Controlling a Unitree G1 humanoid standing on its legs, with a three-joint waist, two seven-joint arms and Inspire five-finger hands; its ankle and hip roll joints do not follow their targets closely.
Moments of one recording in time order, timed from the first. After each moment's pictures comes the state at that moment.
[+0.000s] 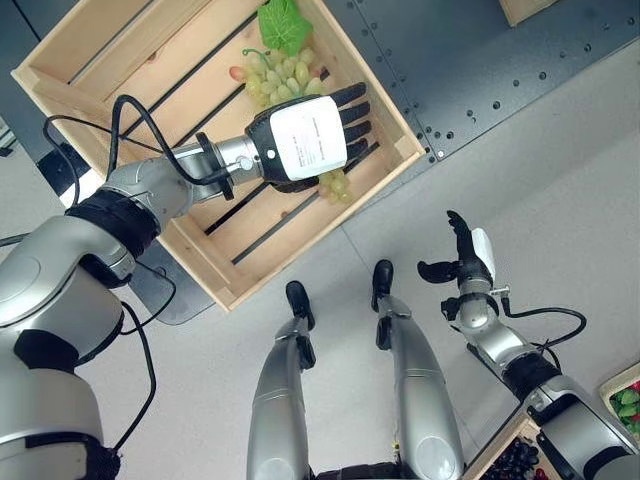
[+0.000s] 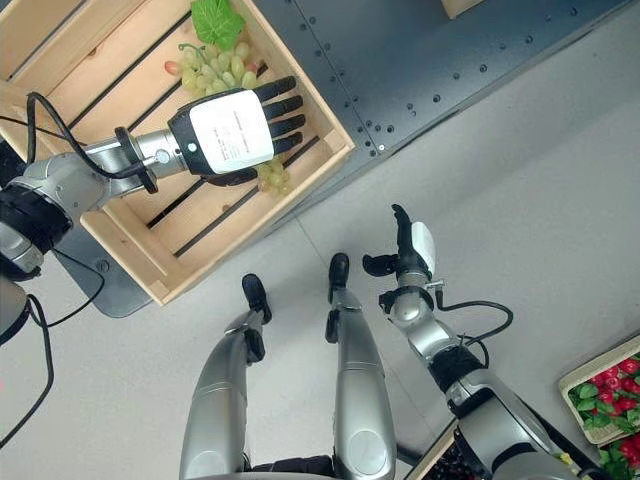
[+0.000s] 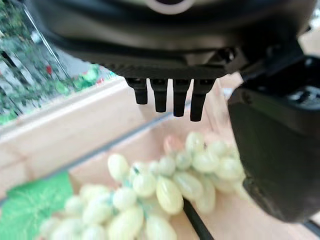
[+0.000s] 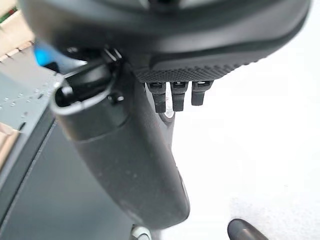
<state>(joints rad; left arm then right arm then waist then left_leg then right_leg) -1.41 0.88 -1.17 0.74 1.29 -0.27 0.75 -0.55 -0.50 0.56 0.64 0.16 0.00 -0.56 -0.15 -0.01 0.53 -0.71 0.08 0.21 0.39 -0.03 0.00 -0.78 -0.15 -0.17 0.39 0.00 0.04</state>
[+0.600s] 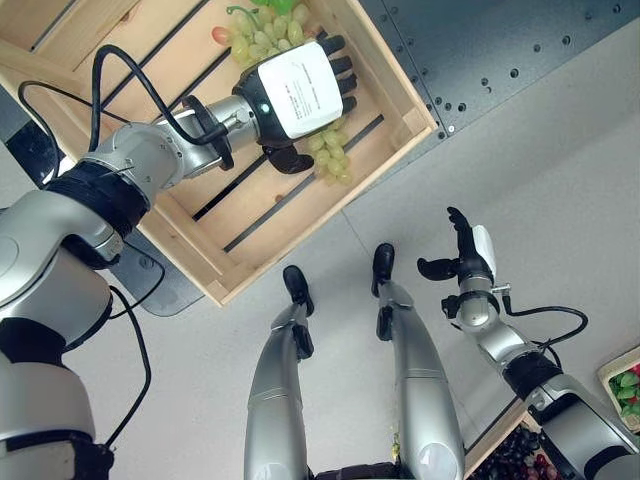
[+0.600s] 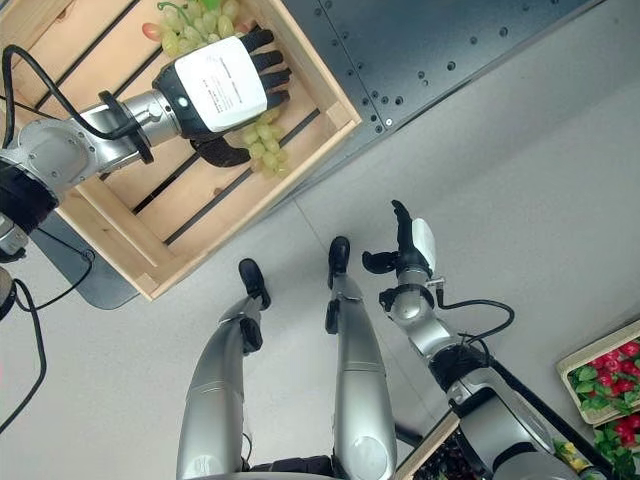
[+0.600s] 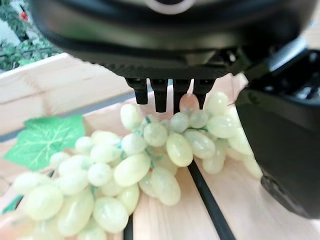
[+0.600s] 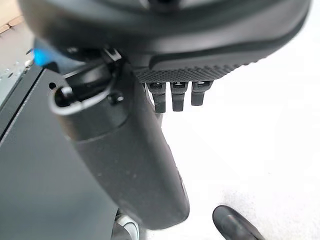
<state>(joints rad) -1.51 0.91 -1.19 0.72 1.05 -0.29 0.51 -0.56 -0.50 0.56 0.62 0.16 -0.01 -0.56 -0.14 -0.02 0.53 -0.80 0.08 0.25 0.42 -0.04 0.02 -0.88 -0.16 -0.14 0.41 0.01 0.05</state>
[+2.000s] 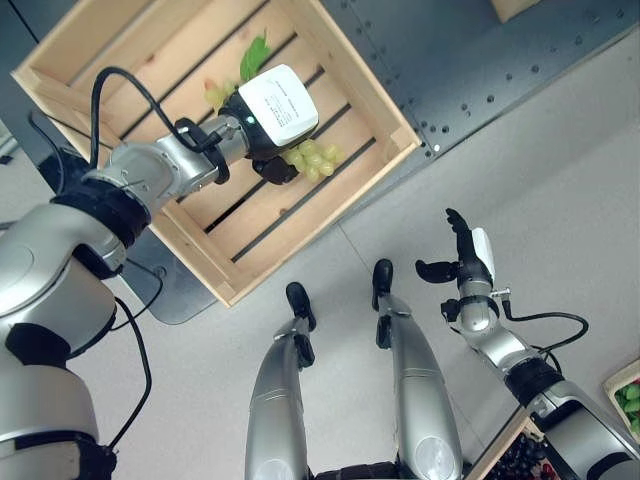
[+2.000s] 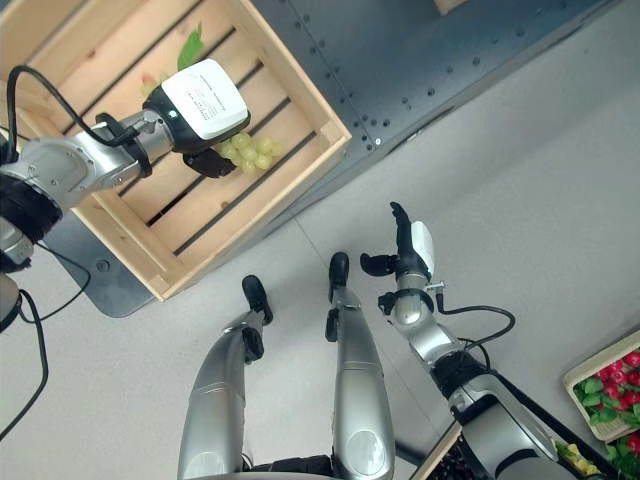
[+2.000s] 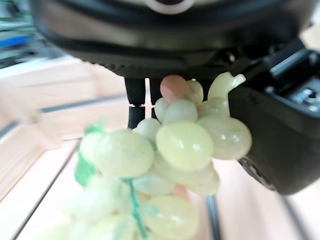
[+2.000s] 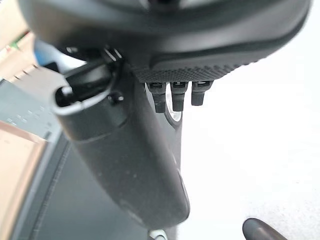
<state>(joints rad) -1.34 0.89 -1.11 0.80 0.70 -0.32 0.48 -0.48 -0.51 0.55 0.57 0.16 -0.03 -0.57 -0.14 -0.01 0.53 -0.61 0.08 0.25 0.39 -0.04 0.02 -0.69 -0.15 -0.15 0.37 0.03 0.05</state>
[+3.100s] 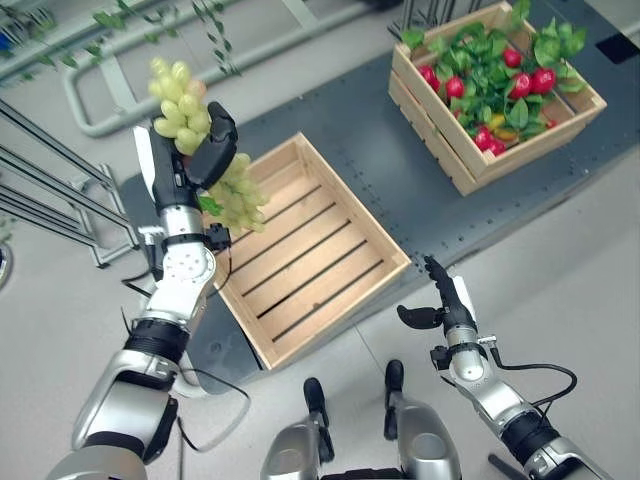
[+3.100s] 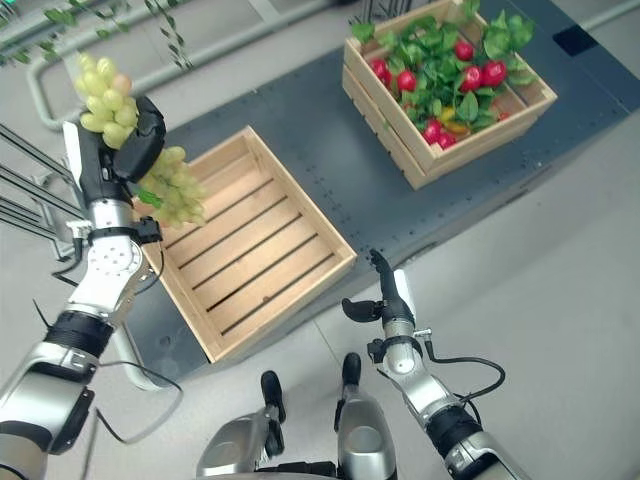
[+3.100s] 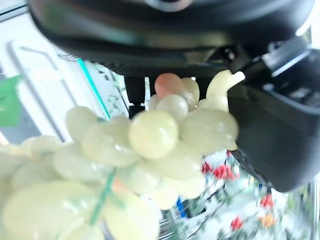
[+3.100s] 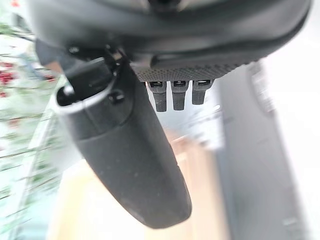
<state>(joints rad) -0.65 0.56 -0.25 0.55 -0.42 -0.41 0.48 -0.28 -0.42 0.49 0.38 0.13 -0.10 -0.40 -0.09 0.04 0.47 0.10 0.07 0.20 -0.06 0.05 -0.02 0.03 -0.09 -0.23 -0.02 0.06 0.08</state>
